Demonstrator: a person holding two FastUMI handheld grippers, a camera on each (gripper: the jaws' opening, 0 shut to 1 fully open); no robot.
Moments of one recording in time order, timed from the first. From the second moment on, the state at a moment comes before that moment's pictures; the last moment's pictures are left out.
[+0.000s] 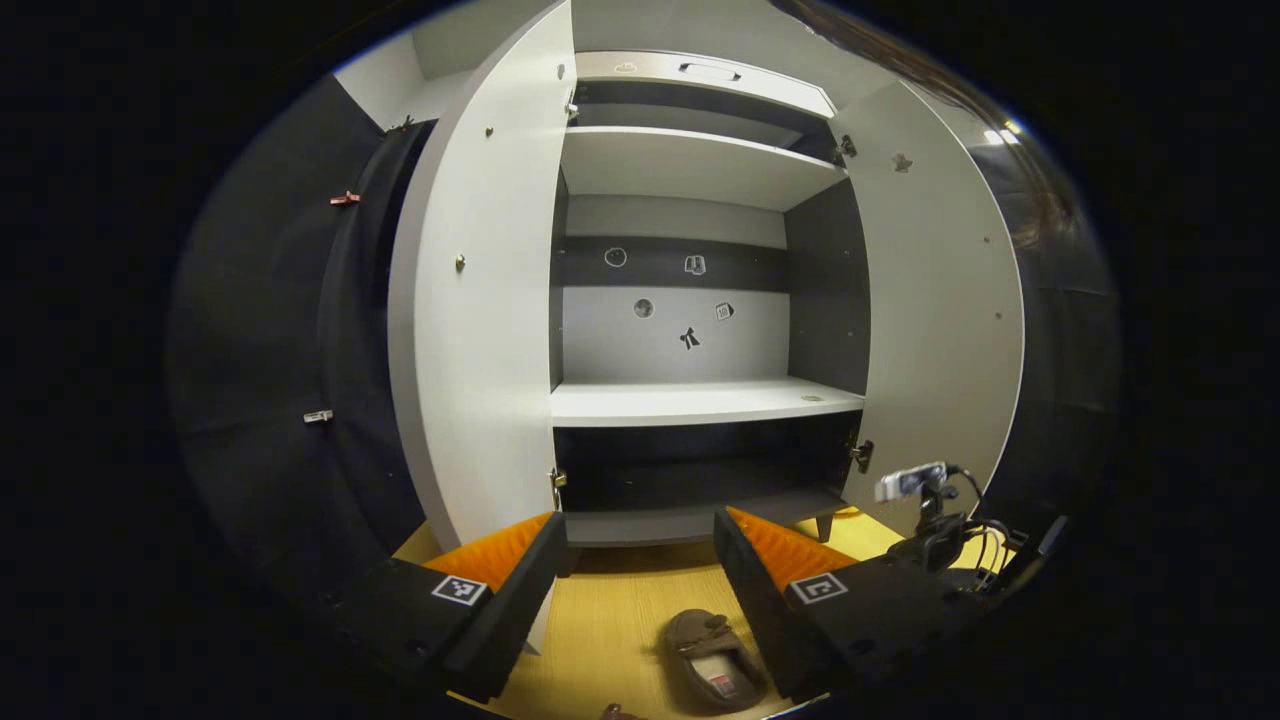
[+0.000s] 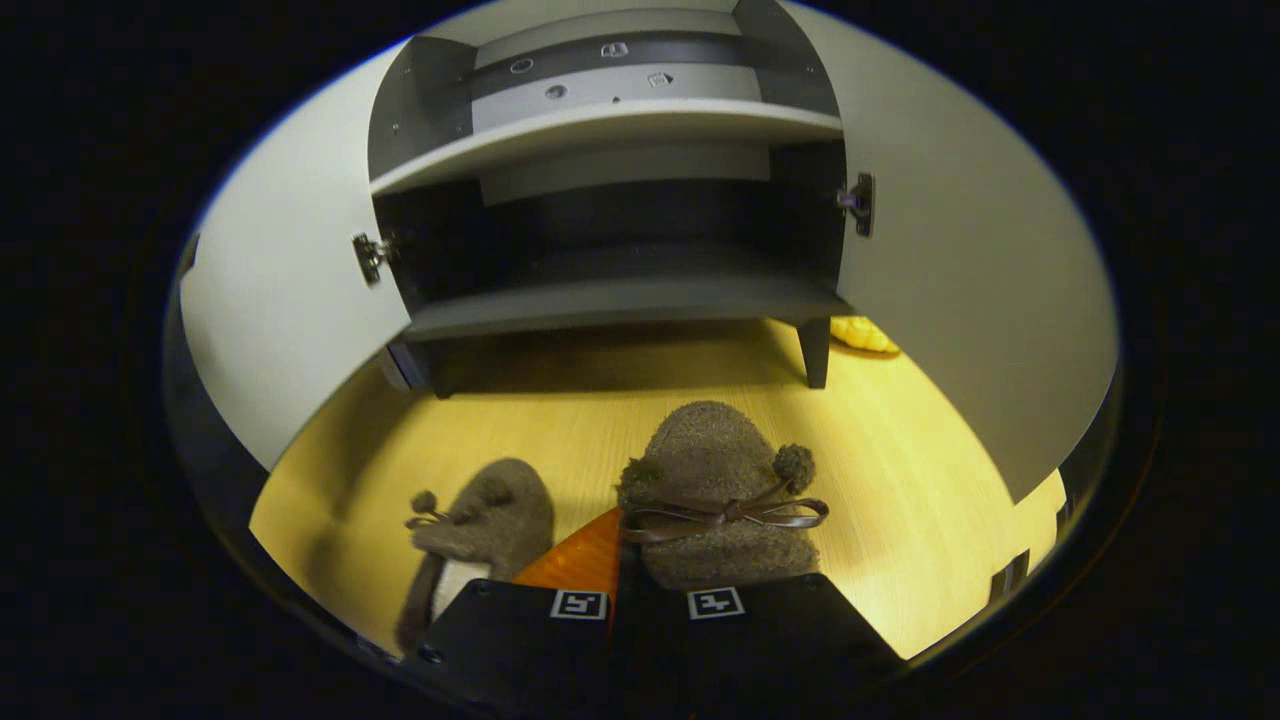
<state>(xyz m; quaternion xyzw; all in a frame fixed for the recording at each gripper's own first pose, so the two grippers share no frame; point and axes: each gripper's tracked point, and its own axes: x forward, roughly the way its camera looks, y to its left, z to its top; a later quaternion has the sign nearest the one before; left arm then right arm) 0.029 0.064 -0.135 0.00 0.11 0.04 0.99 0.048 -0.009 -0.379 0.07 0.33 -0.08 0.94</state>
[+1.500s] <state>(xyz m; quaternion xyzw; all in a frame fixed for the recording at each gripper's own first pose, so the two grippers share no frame) -0.008 0.098 -0.106 -0.03 0.10 0.07 0.99 0.376 -0.094 -0.122 0.08 0.19 -0.13 0.97</state>
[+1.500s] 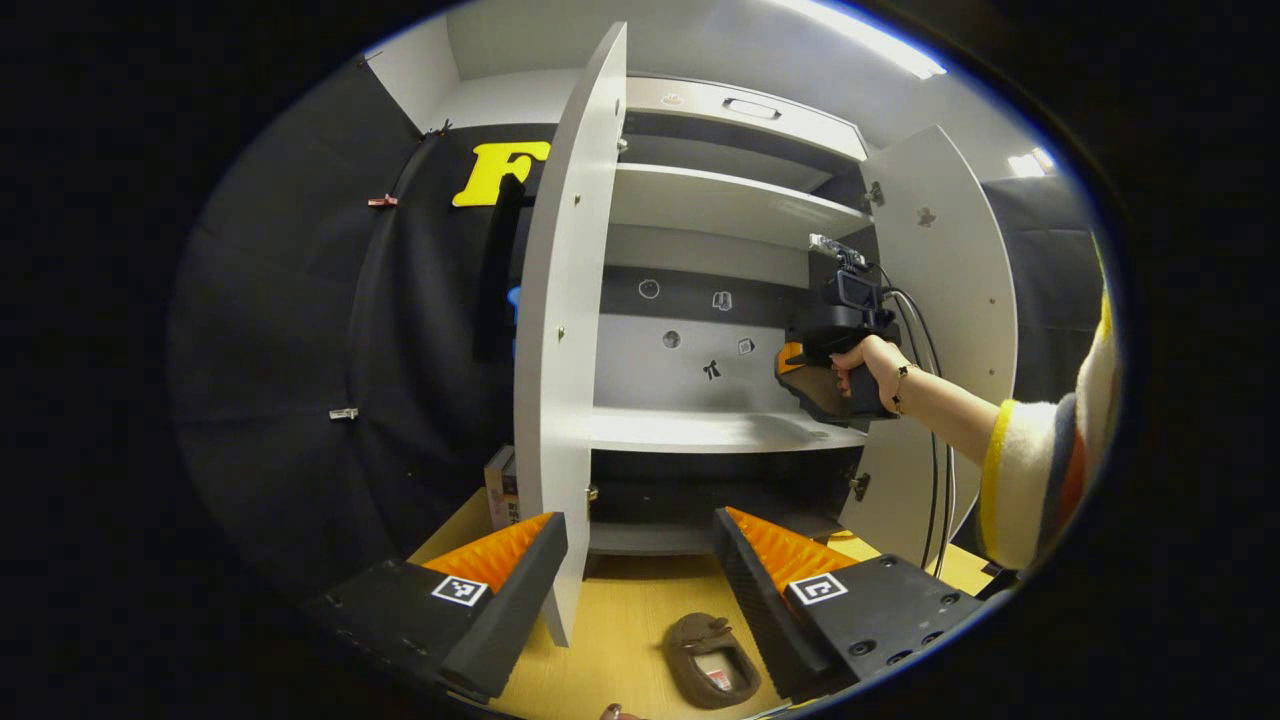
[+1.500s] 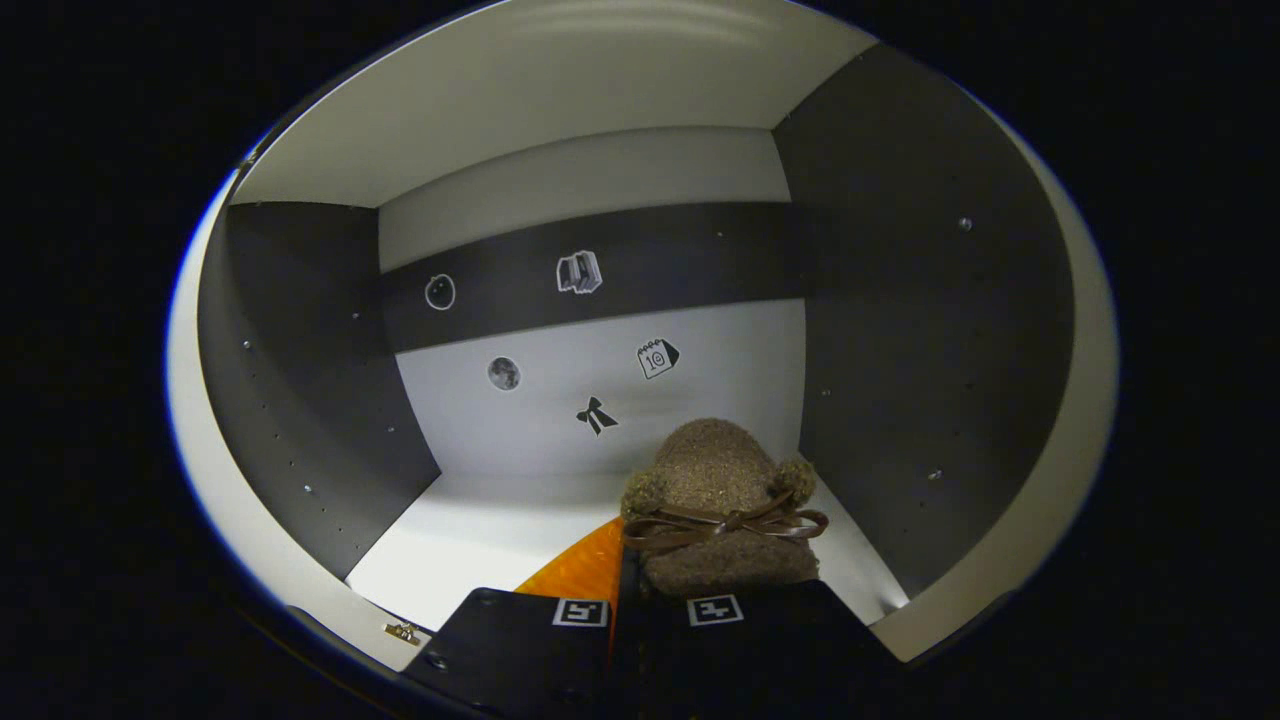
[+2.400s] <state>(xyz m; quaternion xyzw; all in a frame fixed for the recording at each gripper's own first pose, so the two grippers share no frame) 0.012 0.090 -0.117 -0.03 0.13 0.07 0.99 0.406 -0.096 -0.169 0.06 0.24 -0.13 0.96</state>
